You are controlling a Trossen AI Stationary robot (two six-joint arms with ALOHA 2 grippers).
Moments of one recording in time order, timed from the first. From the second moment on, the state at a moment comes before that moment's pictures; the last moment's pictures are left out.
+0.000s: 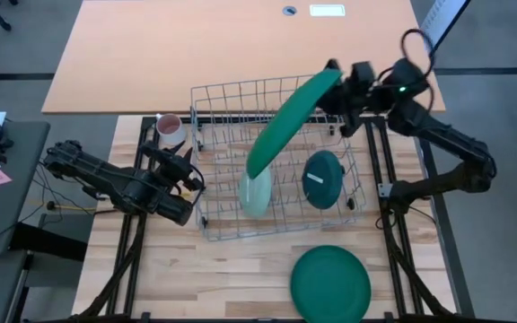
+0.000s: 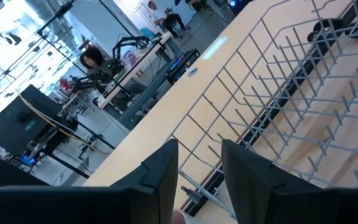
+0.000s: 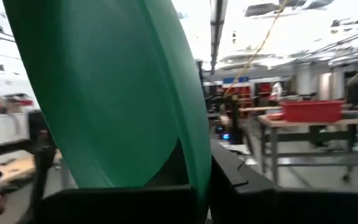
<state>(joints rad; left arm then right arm) -0.40 1.25 1.25 -1.48 -1.41 -0.84 -0.45 1.23 1.43 0.17 -0.56 0.25</state>
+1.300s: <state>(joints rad) -0.38 1.18 1.25 -1.38 -1.50 -0.68 -0.50 1.48 1.43 0.28 -0.28 -1.47</state>
